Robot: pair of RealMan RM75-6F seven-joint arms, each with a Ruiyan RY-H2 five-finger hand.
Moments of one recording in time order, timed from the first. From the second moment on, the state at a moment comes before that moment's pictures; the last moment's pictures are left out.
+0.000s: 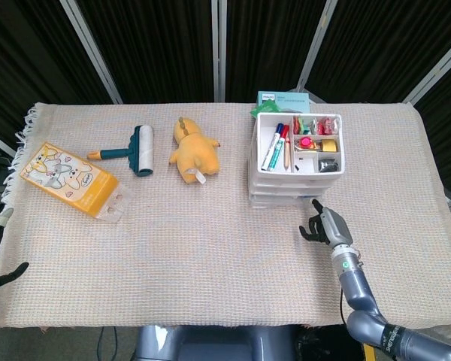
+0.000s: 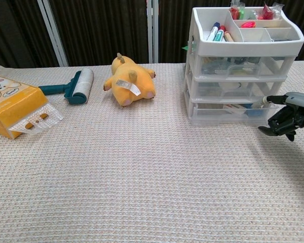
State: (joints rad) left arm -0.04 -1.11 -0.04 -1.62 1.56 1.59 0.08; right arm 0.45 -1.54 0.33 -1.48 -0.92 0.89 0.02
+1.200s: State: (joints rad) left arm -0.04 -1.11 -0.03 -1.62 1.57 1.59 0.09; right arm 0.43 -1.54 0.25 -1.52 -0.96 0.93 0.10
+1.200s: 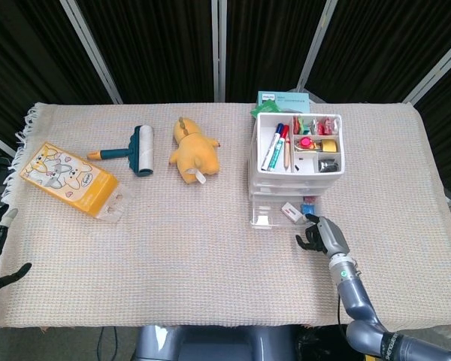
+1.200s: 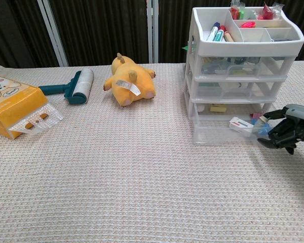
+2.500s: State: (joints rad) left arm -0.03 -1.10 -0.03 -1.63 1.57 1.59 0.09; right arm 0.32 -1.44 0.17 -1.65 -1.10 1.03 0.21
